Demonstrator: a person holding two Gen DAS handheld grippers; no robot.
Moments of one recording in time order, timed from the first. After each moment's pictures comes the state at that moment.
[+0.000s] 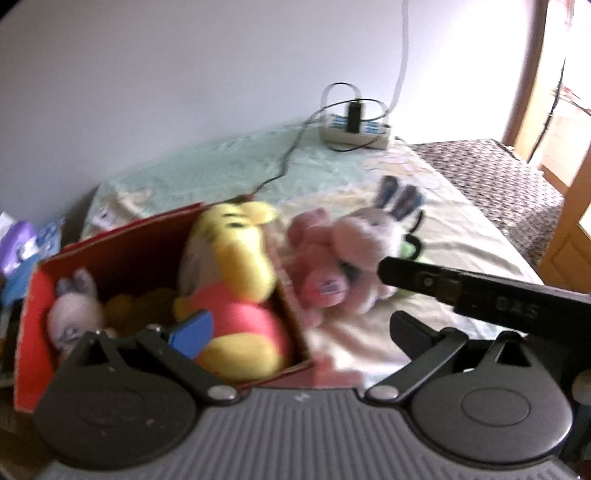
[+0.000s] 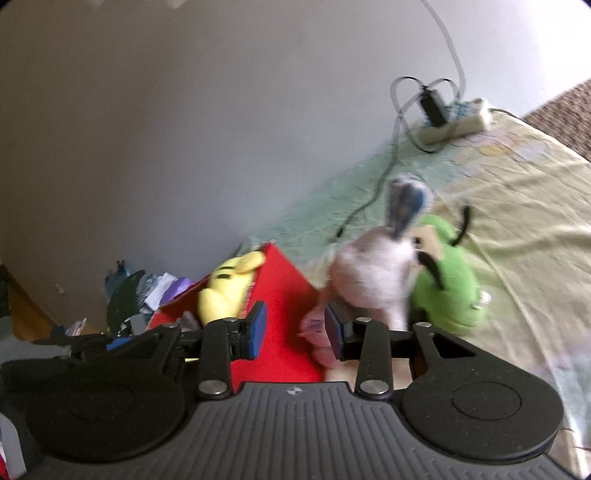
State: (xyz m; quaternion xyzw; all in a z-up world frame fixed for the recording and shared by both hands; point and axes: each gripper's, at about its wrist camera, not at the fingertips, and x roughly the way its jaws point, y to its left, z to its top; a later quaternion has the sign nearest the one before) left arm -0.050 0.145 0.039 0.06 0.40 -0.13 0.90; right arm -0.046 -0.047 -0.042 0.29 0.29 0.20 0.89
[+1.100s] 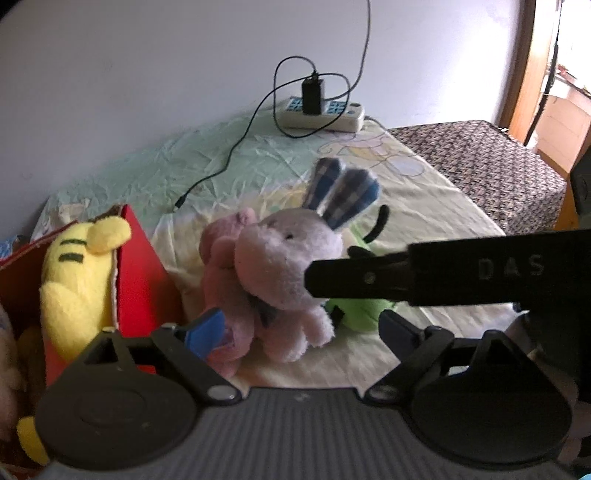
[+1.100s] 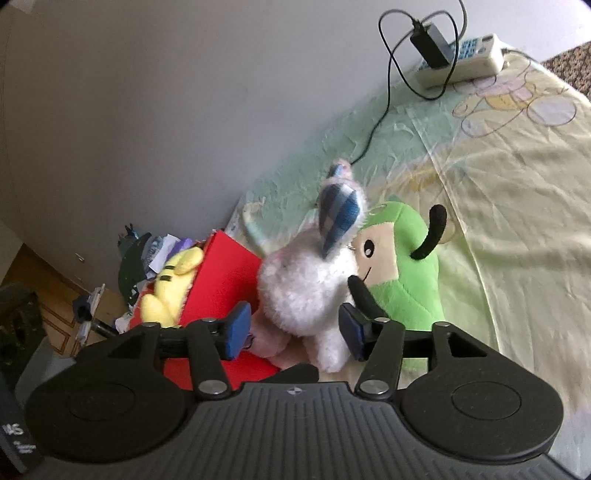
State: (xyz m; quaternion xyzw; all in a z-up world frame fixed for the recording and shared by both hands) left arm 0.008 0.055 -0.024 0.08 0.41 -0.13 0.90; right arm 0.042 -0.094 -0.077 0.30 0.38 0.28 0.83
